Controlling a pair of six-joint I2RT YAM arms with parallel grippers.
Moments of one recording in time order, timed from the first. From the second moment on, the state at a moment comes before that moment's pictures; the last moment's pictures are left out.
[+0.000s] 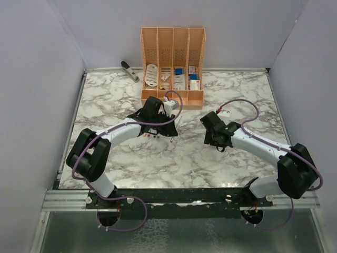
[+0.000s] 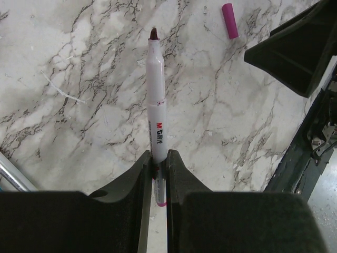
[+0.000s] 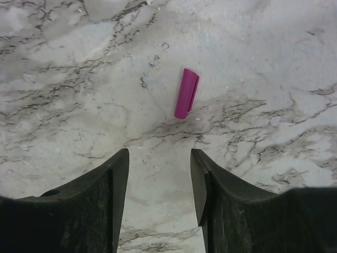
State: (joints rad) left arm -0.57 1.62 0.98 -0.13 0.55 -0.20; right arm 0.66 1.38 0.87 -0.62 0.44 0.77
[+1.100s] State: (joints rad) left arm -0.57 1.72 1.06 -0.15 0.60 -0.20; right arm 0.53 1.54 0.79 -0.39 0.40 0.74
